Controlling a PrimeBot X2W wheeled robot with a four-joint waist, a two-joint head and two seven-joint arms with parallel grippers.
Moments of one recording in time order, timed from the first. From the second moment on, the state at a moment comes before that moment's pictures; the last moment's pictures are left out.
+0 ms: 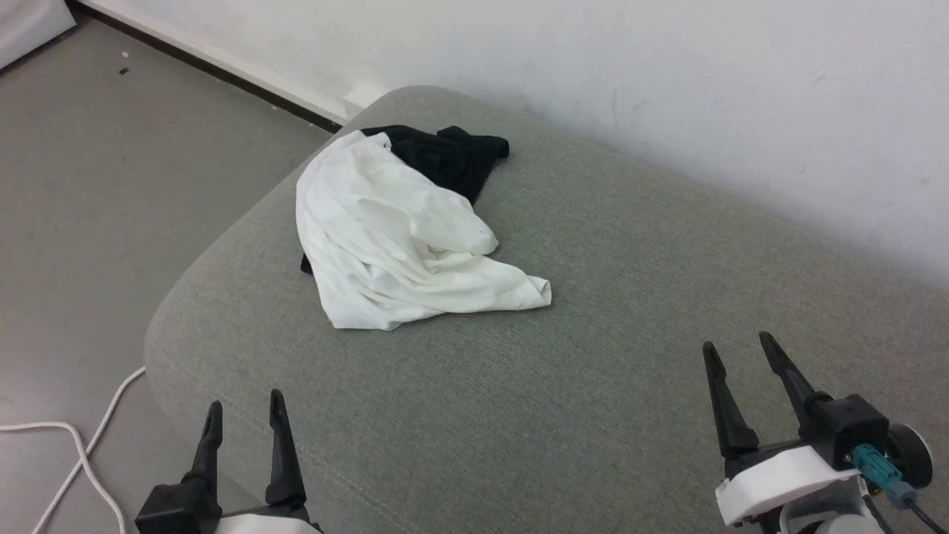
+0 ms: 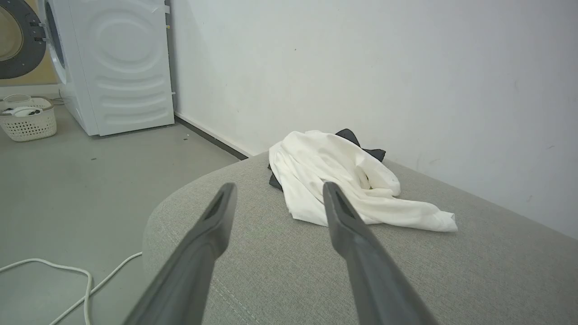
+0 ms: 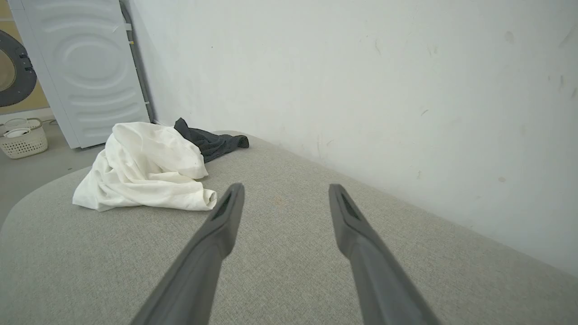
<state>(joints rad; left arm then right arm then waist) 0.18 0.05 -0.02 -0.07 -0.20 0.13 -0.22 0.02 -0.05 0.01 0.12 0.05 0.13 -0.22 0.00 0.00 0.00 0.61</state>
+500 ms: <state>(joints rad) 0.19 0.05 -0.02 -0.06 -0.22 0.13 -0.26 0.02 -0.05 0.00 0.13 0.05 0.13 -0.26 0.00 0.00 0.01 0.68</state>
